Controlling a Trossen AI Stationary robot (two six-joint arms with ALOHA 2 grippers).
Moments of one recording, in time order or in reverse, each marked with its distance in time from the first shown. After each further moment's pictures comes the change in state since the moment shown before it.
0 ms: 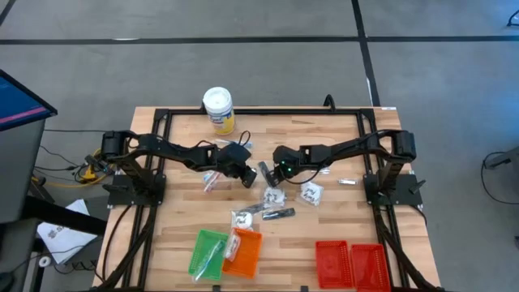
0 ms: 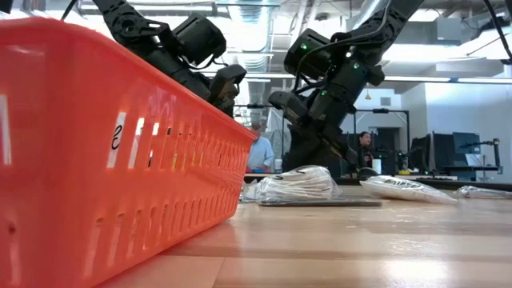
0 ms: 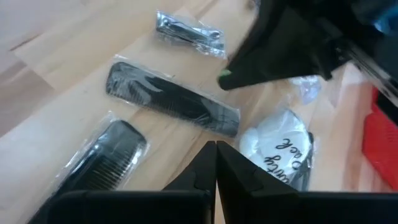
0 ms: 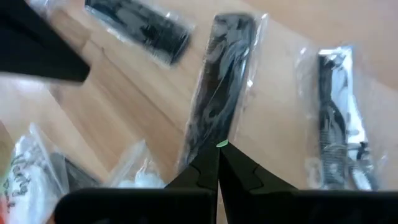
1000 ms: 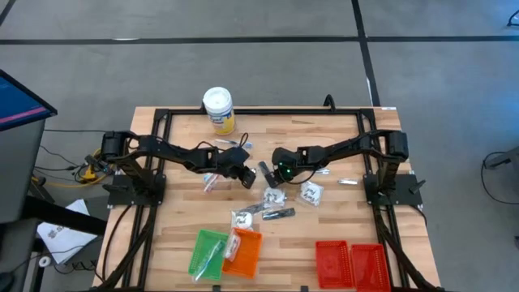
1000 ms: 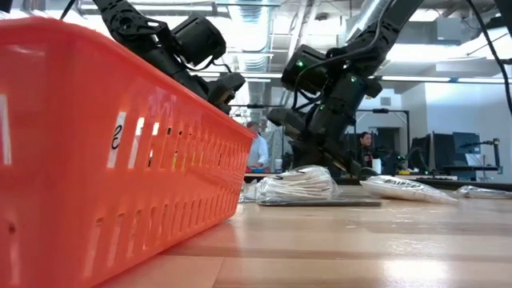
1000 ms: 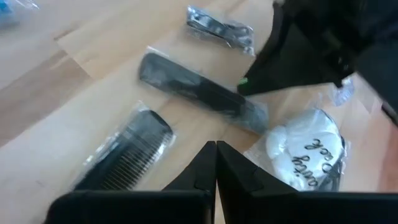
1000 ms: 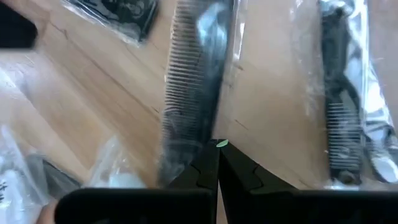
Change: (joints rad) left arm -0.033 0.000 0.000 -0.058 -0.116 -0.028; right arm -0.003 0.069 0.002 -0.007 -0.060 0.078
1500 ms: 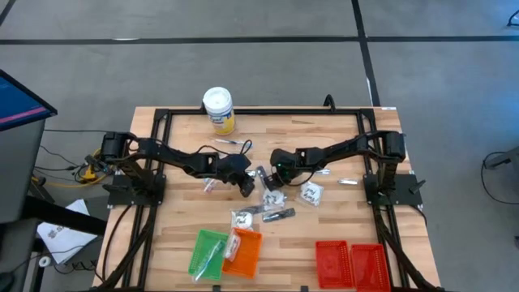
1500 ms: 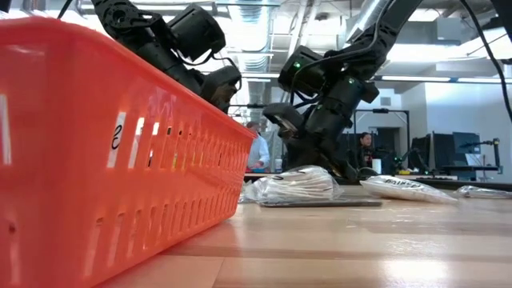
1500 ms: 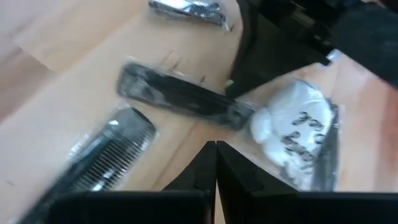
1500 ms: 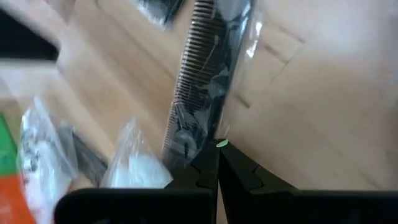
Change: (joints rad) left arm -0.054 0.000 0.000 -0.007 -0.017 0.107; right arm 0.018 0.035 0.001 0.048 -0.131 -0.030
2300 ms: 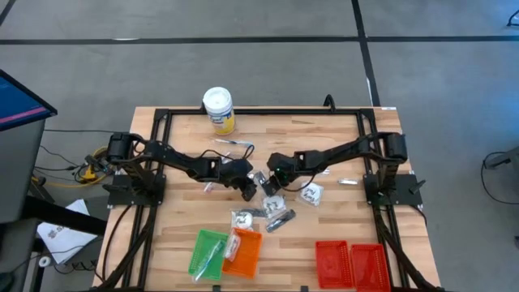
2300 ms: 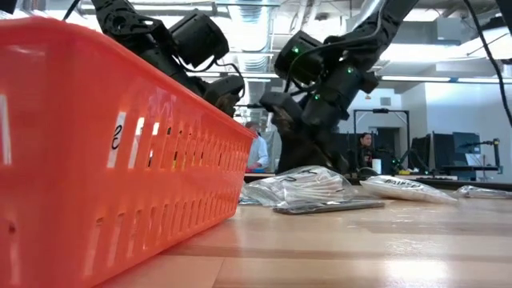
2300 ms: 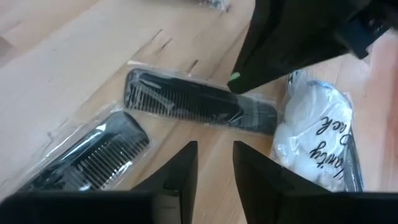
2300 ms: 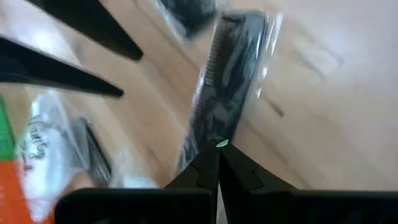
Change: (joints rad) left arm -0.038 0.061 0.000 0.053 0.000 -0.049; right arm 0.036 -0.020 0.037 -0.004 0.092 -0.065
